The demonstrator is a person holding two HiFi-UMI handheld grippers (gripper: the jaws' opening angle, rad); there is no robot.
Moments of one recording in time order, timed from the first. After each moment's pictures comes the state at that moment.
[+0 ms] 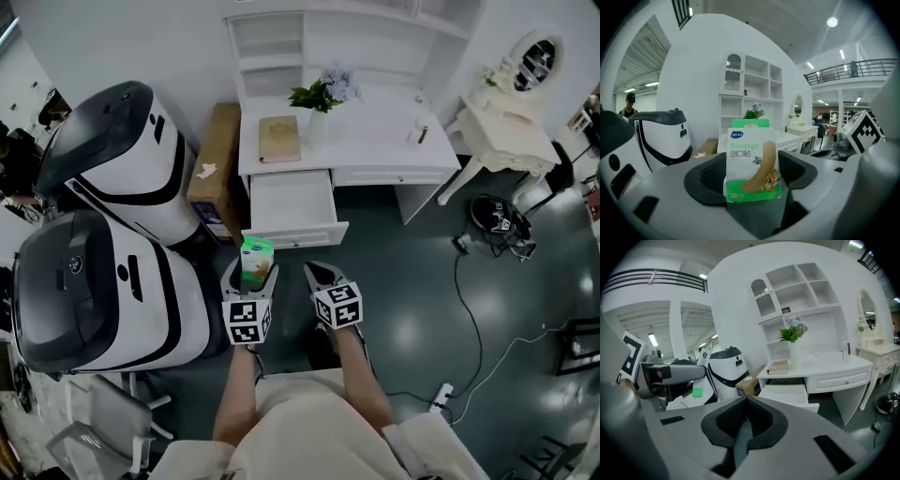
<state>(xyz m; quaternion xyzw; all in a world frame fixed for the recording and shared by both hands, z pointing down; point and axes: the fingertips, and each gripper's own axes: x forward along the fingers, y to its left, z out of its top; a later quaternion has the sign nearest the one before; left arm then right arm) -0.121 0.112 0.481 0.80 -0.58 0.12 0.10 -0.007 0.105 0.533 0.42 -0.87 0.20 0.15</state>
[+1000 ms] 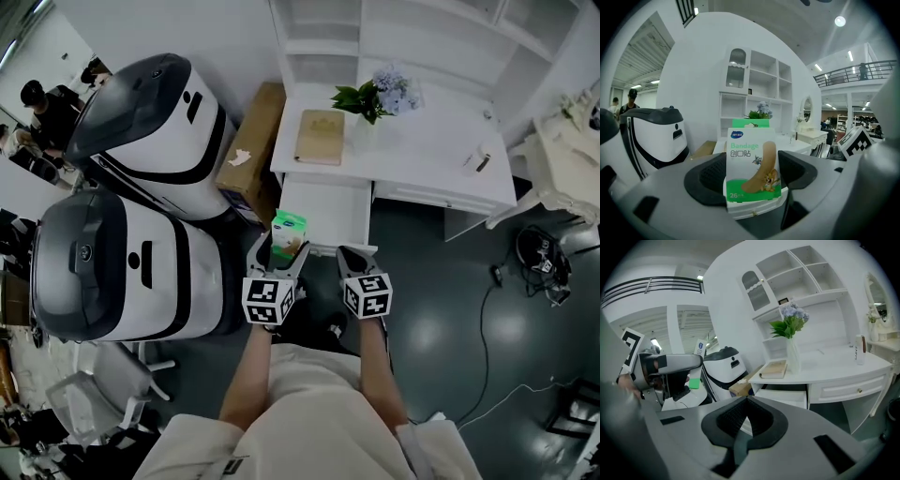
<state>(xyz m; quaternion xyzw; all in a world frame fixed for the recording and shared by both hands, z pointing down) -0.088 -0.027 0.476 0.77 -0.61 0.10 0.11 0.025 -0.042 0.554 0.37 -0.89 0.22 0.15</state>
